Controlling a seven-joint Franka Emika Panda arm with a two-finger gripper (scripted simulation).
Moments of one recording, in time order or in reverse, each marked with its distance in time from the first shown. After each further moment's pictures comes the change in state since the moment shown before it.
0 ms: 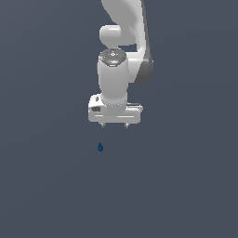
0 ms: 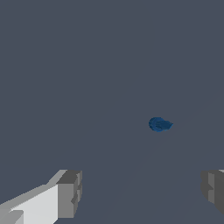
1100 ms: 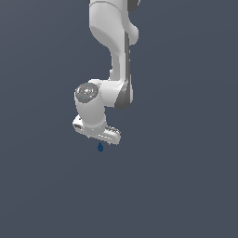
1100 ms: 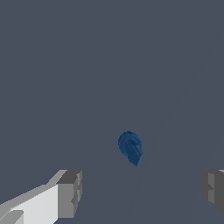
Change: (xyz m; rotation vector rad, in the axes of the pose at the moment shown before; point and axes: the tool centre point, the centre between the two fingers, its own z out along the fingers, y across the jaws) arm 0.022 0.073 0.086 0.003 -0.038 0.295
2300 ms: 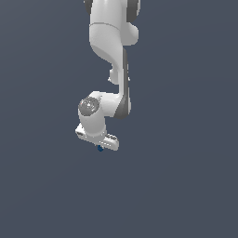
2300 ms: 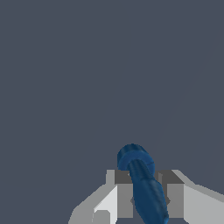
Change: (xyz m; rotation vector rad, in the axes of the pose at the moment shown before) arm 0.002 0.004 0.056 0.000 -0.002 0.020
